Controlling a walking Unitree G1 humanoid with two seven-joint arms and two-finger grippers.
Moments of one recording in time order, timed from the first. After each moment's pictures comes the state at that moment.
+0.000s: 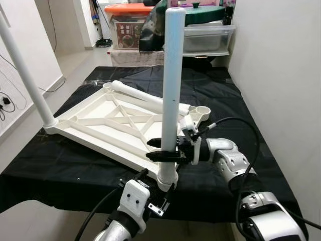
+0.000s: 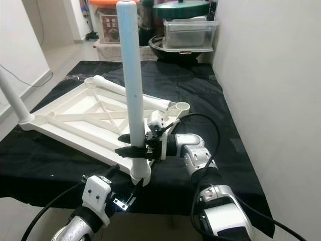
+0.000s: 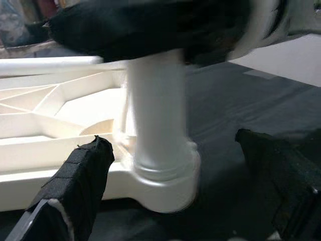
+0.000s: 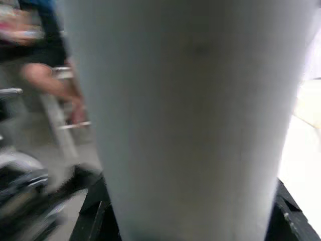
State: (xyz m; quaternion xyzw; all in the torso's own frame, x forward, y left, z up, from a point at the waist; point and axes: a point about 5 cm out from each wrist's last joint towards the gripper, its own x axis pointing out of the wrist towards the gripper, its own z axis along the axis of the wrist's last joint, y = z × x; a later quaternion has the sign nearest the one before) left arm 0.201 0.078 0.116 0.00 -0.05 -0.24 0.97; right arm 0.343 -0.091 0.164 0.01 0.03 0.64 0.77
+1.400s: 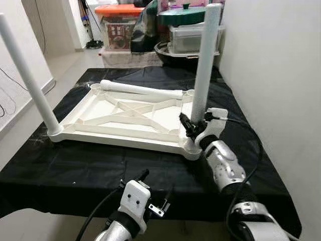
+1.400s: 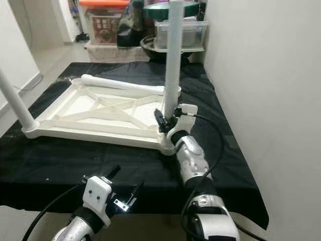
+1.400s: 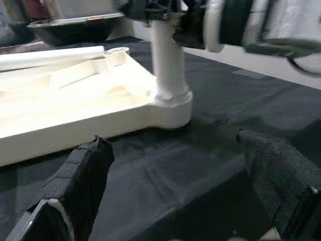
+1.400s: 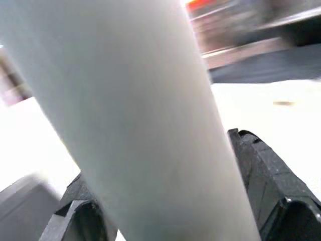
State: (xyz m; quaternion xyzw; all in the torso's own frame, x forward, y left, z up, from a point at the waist) left arm 0.201 0.078 0.115 0.00 -0.05 -0.24 0.97; right arm 0.368 -0.128 0.158 0.16 -0.01 0.31 0.94
